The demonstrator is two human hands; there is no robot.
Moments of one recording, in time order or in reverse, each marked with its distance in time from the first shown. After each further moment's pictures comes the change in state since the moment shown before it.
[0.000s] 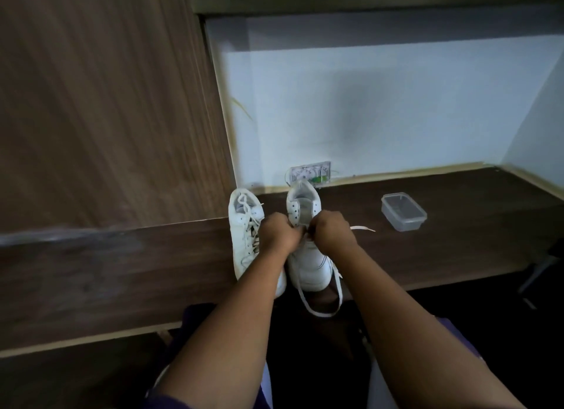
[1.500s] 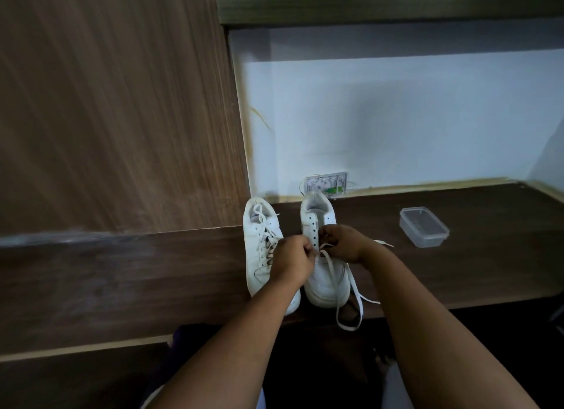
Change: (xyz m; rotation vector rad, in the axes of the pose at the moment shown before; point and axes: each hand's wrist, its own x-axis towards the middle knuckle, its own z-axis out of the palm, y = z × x) left_hand -0.007 -0.029 0.010 0.027 0.036 0.251; right_hand 0.031 0.021 0.007 0.364 -0.319 -0.103
